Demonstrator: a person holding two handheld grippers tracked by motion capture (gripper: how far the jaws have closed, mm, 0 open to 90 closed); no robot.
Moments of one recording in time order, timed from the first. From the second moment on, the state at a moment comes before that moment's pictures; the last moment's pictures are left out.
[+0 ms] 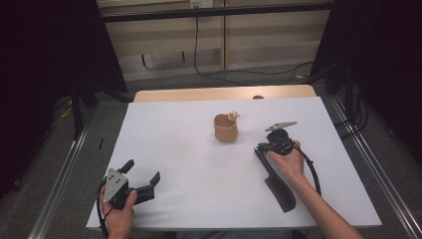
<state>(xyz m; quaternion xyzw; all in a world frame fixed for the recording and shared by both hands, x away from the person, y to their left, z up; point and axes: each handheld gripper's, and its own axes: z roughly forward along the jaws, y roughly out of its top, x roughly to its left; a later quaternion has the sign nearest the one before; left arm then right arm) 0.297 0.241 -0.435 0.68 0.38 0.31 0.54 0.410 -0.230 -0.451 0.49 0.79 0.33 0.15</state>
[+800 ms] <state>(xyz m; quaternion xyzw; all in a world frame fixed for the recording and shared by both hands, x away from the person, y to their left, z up) 0.297 0.241 -0.434 0.68 0.38 0.31 0.54 0.395 -0.255 -0.428 0.51 0.73 0.41 0.19</state>
